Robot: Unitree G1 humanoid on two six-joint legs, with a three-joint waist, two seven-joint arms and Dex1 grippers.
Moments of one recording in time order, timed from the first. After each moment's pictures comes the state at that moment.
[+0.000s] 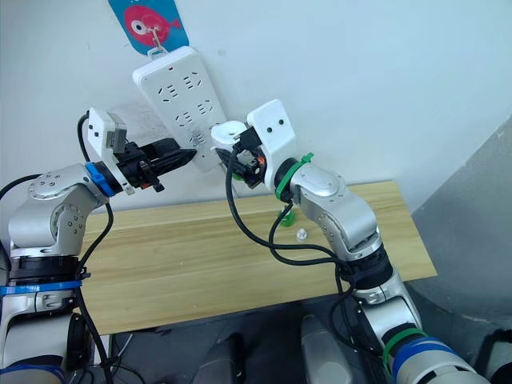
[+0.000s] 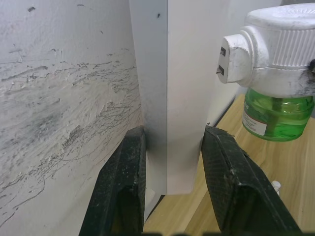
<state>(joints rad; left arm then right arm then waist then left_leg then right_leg) -0.66 0.70 0.19 0.18 -0.45 0.43 -0.93 -0.85 -0.10 0.24 -0.17 0.33 0.71 0.28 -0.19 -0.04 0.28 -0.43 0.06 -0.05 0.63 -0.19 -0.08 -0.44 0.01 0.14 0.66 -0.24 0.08</state>
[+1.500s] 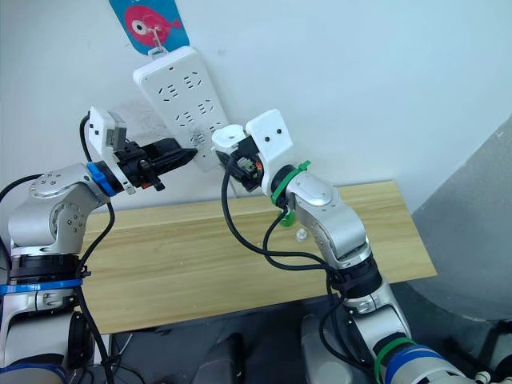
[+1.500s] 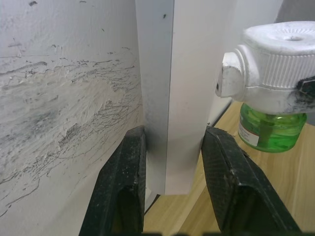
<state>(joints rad) -0.67 0.70 0.20 0.19 -0.47 0.47 -0.93 -0.78 -0.03 0.23 -0.15 0.21 0.64 0.31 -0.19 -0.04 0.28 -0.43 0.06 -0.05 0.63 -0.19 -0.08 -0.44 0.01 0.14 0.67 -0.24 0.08</state>
